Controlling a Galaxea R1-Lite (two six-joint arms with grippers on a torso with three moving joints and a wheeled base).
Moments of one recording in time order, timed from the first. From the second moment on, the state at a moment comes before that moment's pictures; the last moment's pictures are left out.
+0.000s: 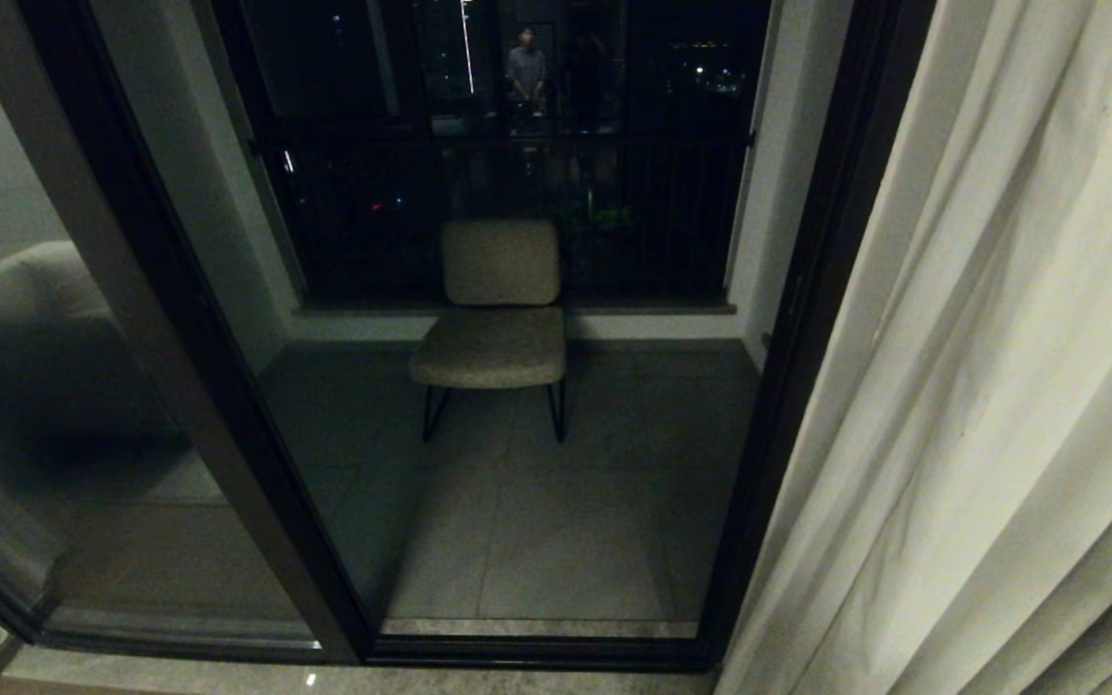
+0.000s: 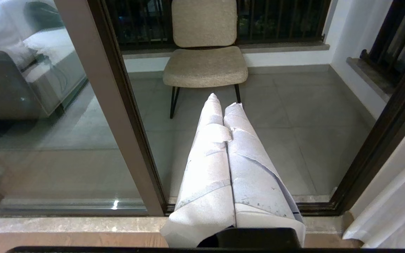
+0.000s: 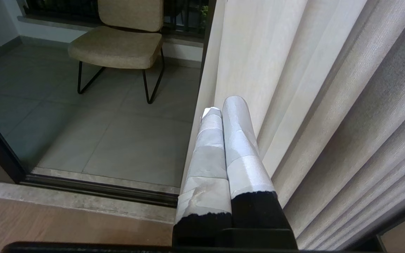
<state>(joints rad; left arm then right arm) 0.00 0.00 0.00 0.00 0.00 0.03 0.00 0.00 0.00 0.01 0.05 -0.12</state>
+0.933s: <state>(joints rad) 0.00 0.00 0.00 0.00 0.00 0.03 0.00 0.07 -0.12 0.00 0.05 -0.12</state>
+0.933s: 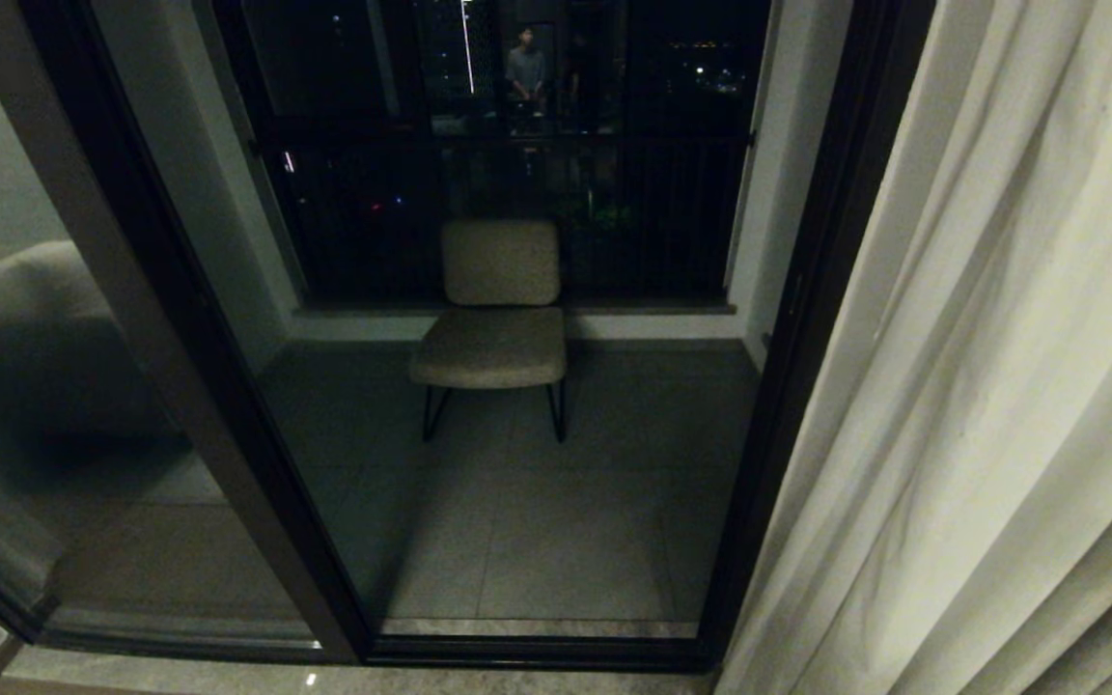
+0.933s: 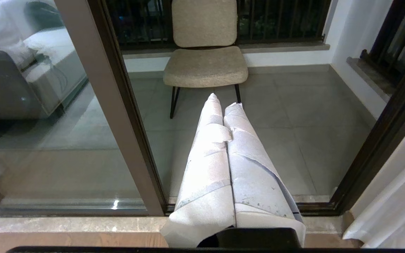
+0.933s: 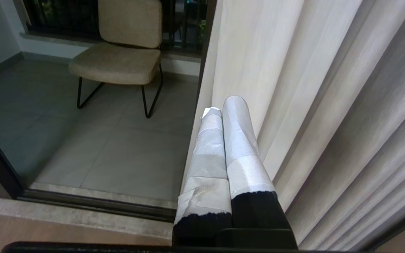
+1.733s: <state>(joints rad) 0.00 0.00 0.00 0.00 0.00 0.03 -0.09 0.60 -0.60 -0.15 0.07 -0.07</state>
